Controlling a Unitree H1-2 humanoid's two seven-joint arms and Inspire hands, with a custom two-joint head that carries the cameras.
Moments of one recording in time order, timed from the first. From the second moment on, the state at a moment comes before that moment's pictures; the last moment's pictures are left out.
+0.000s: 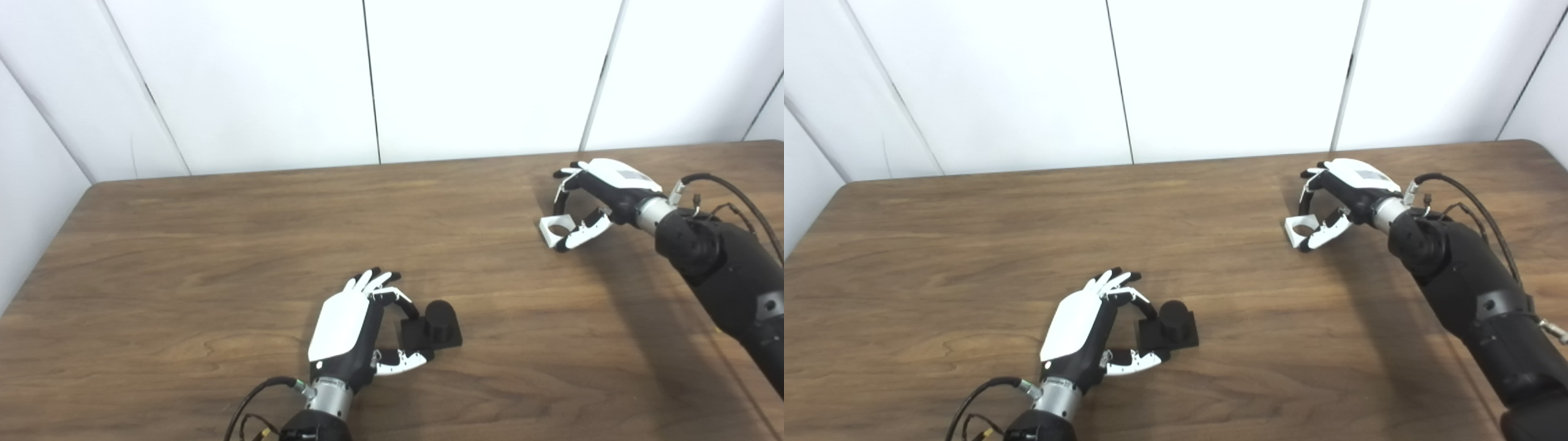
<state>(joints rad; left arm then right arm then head) 0.03 0.03 -0.39 -0.22 0.90 0.24 -0.01 -0.65 -0.56 0.33 0.50 -0.60 -0.04 0.23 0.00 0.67</state>
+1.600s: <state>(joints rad) 0.01 0.05 -0.41 -0.22 0.91 0.24 -0.01 -0.42 -0.52 0.30 -0.40 -0.62 0.17 0.66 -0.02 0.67</state>
